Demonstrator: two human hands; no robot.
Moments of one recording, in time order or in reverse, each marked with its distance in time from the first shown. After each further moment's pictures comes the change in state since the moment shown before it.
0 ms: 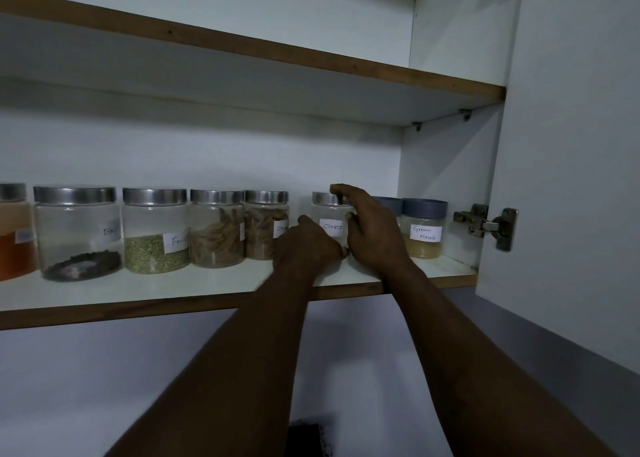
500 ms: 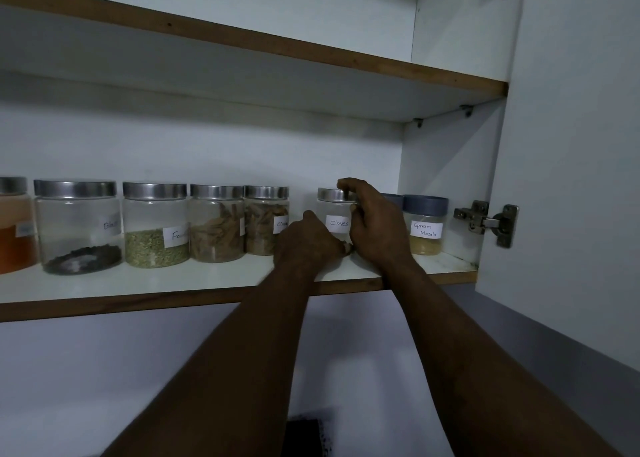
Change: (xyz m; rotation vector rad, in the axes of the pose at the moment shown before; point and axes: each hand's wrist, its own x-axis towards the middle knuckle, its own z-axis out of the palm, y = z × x) left_hand -0.010 -0.002 -0.002 0.001 0.039 0.102; right_hand -0.002 -0.003 -0.004 -0.014 0.091 0.047
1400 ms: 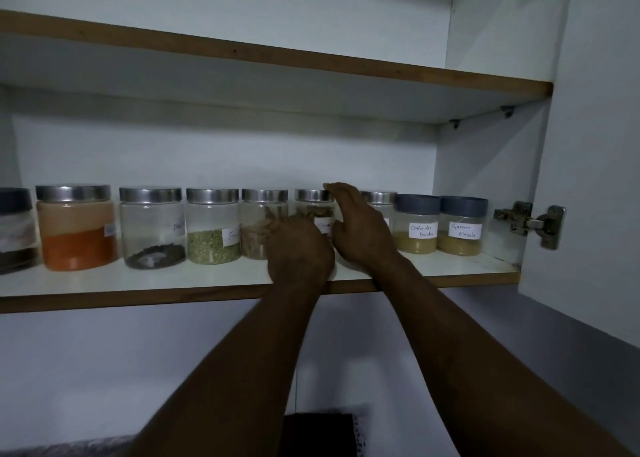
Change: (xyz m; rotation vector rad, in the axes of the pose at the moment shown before) left_hand -0.048 -0.047 -0.056 0.085 0.310 -0.024; right_hand 0.008 -0.059 0.056 -0.016 -0.221 -0.047
